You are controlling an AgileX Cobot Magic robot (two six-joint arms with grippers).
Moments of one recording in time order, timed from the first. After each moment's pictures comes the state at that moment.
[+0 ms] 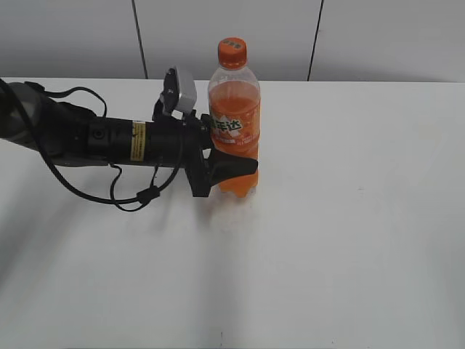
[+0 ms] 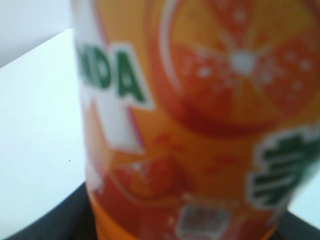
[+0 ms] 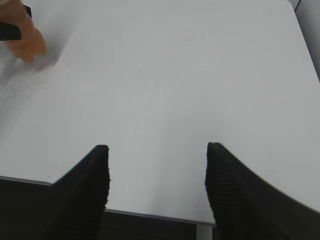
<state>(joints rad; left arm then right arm) -0.33 2.21 -1.20 1.34 -1.05 -0.67 0.08 -0.01 -0.51 0.09 1.10 -0.15</state>
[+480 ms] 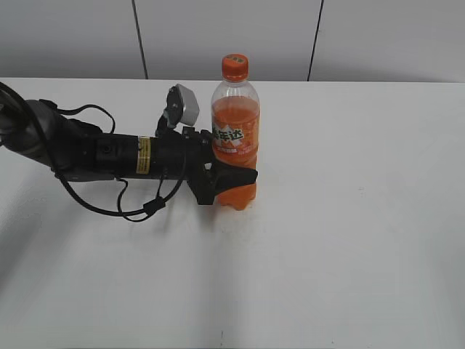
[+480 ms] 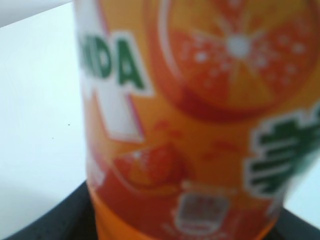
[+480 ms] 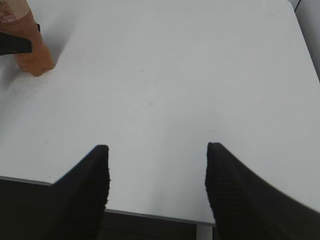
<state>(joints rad) -0.34 2.29 -1.20 1.28 -1.03 -0.69 0.08 -0.01 -0.51 0.09 1.10 -0.15</state>
